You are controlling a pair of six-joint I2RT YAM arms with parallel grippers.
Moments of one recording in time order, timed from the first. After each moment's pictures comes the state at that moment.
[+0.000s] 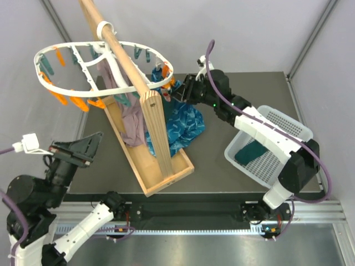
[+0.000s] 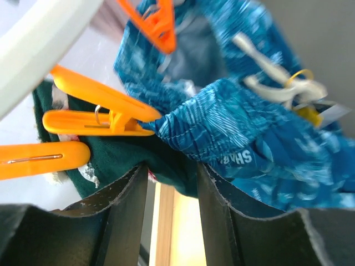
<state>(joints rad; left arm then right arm) -0.63 0.35 1.27 -0.72 -0.33 -0.84 0.71 1.60 1.51 -0.15 -0.12 0.66</state>
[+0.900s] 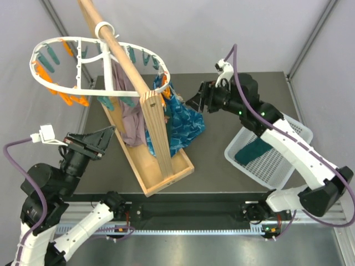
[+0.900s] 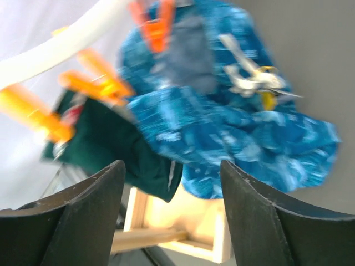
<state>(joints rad) -0.63 0.40 1.17 -0.60 -0.28 -0.89 0.64 1.34 1.46 -0.40 -0.19 0.48</state>
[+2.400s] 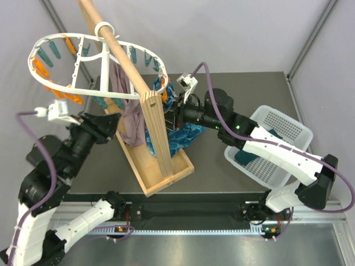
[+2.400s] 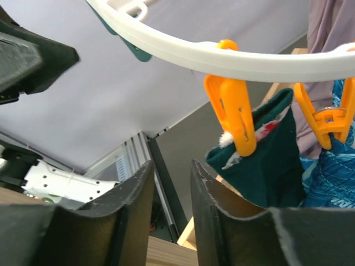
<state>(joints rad) -0.63 0.67 1.41 -0.72 -0.32 -0.63 0.97 1.40 1.43 -0.07 -0.27 0.45</state>
